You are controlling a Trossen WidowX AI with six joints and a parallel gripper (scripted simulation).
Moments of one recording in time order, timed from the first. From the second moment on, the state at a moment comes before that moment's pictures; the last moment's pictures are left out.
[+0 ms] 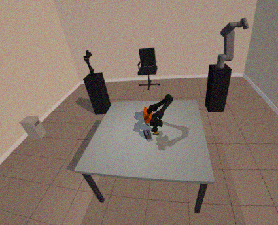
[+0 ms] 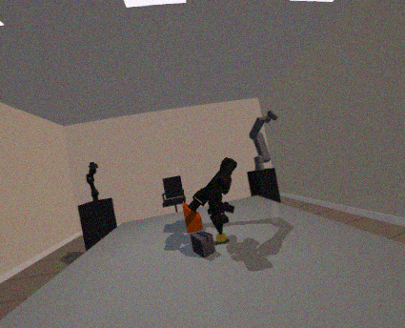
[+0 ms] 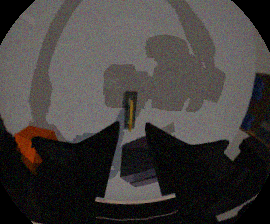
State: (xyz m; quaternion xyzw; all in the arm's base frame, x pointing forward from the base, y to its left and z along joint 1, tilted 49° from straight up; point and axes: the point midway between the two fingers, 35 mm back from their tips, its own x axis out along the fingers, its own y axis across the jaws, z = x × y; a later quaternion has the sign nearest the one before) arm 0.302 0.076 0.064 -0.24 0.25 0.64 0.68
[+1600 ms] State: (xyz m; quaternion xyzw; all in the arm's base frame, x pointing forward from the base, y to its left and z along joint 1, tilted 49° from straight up) arm 0.301 0.097 0.047 -0.23 0.26 0.64 0.68
